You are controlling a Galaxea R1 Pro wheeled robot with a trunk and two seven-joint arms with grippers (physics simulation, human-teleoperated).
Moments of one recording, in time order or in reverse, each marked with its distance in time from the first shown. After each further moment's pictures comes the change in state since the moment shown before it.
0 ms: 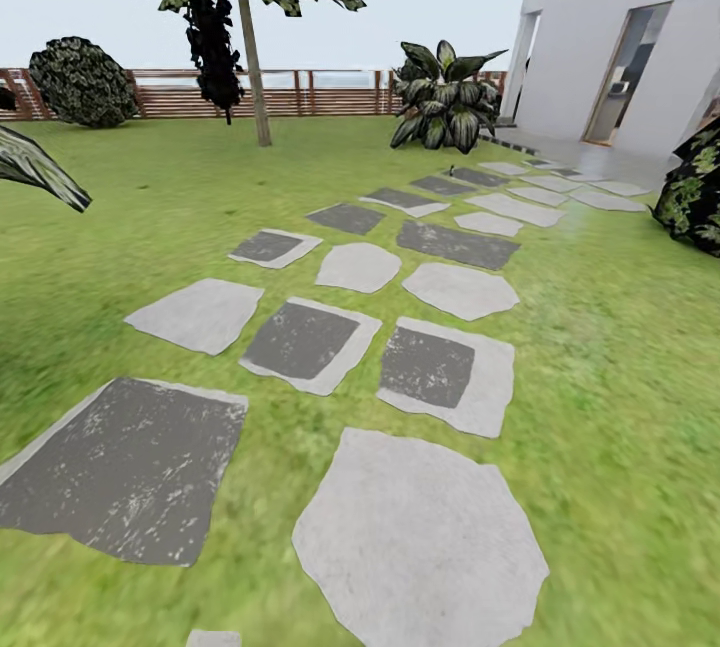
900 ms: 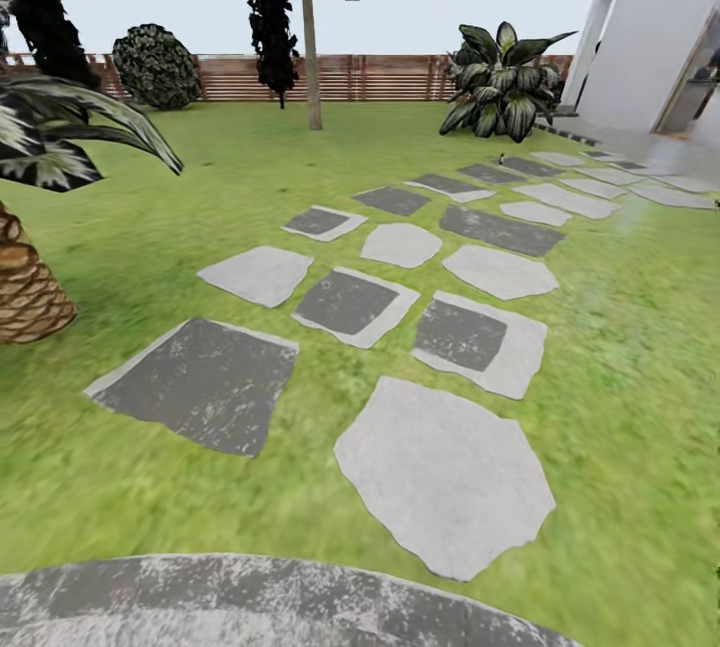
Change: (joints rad) left arm 0.002 -0.004 -0.088 0.031 0.006 0.002 0.008; right arm 0.000 0.006 -0.003 0.000 -0.006 0.098 0.002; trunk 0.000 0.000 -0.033
